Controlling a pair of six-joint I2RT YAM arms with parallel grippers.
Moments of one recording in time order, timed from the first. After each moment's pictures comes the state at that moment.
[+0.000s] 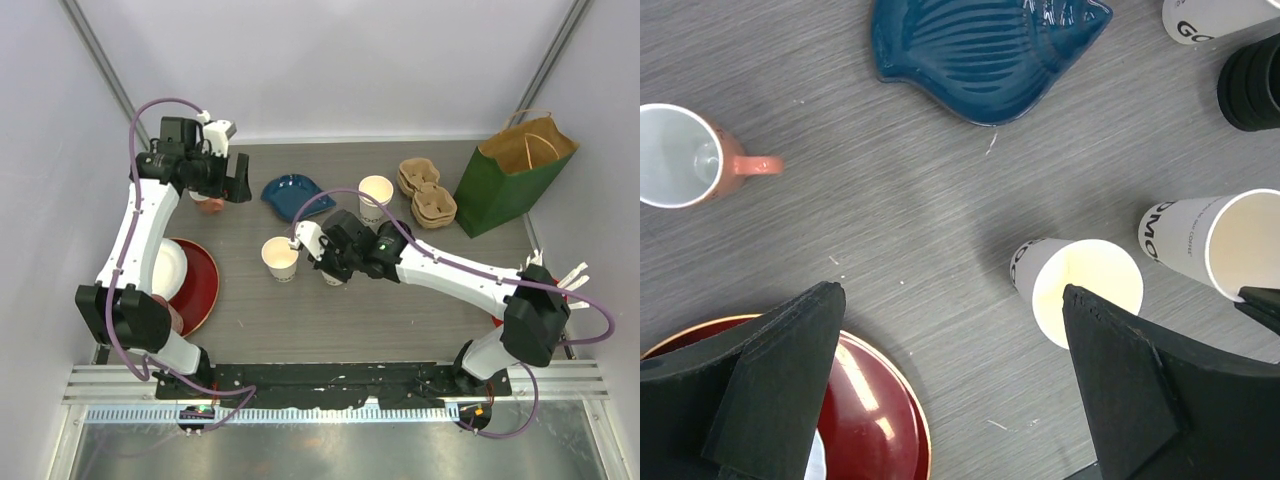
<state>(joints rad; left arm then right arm) -0.10 1.54 1.65 -0.95 0.33 0.12 0.93 1.50 1.17 -0.50 -0.05 -0.32</state>
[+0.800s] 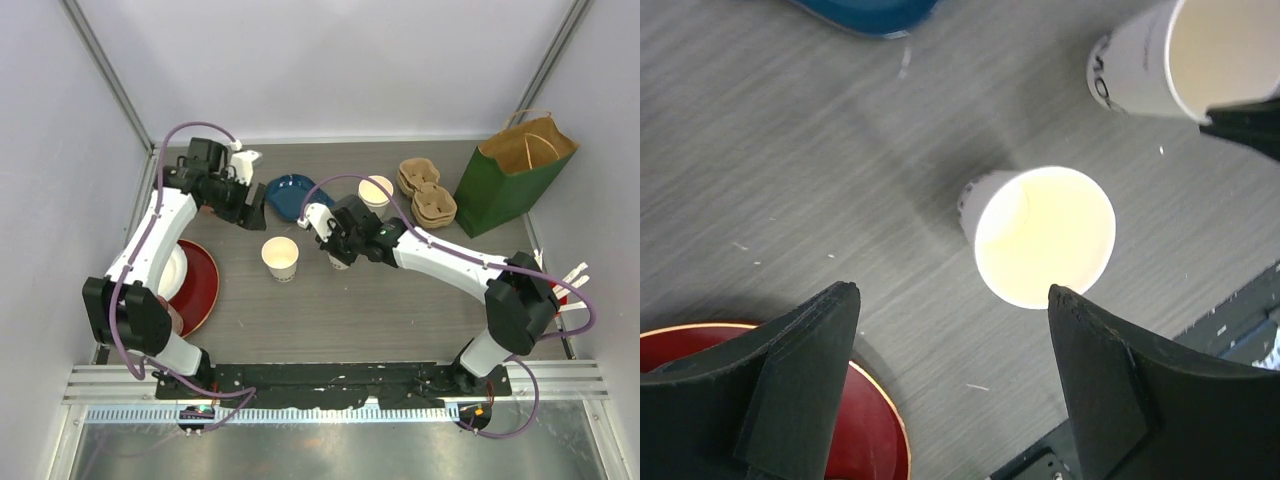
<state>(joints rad) -0.17 1.53 1.49 -0.96 0.40 0.20 0.81 1.59 1.16 -0.39 -0.07 -0.34</state>
